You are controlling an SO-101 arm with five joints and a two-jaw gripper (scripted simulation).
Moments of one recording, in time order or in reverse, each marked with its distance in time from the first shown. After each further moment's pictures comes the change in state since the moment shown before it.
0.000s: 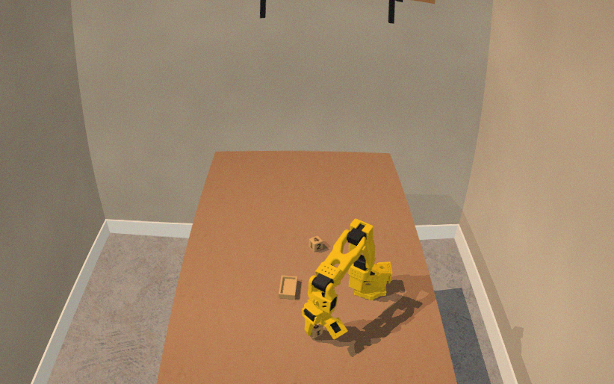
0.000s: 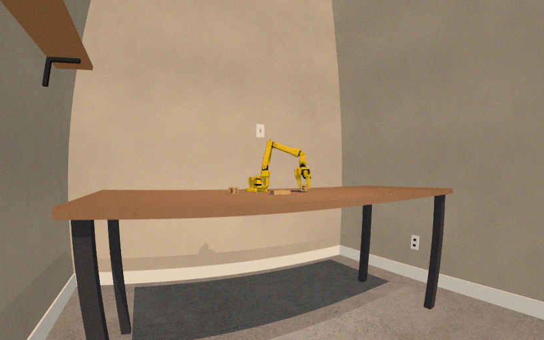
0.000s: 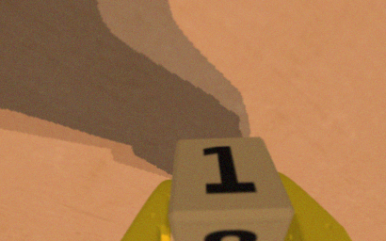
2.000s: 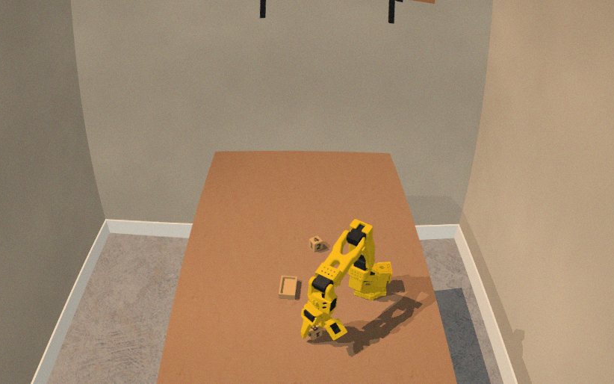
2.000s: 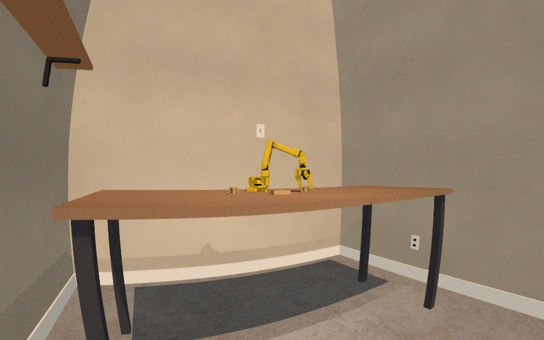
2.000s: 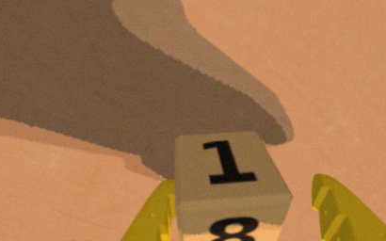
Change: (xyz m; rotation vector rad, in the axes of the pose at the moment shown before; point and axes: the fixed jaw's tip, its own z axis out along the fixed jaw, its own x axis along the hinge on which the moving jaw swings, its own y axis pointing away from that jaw) arm 0.000 -0.001 0.003 0.003 -0.001 0.000
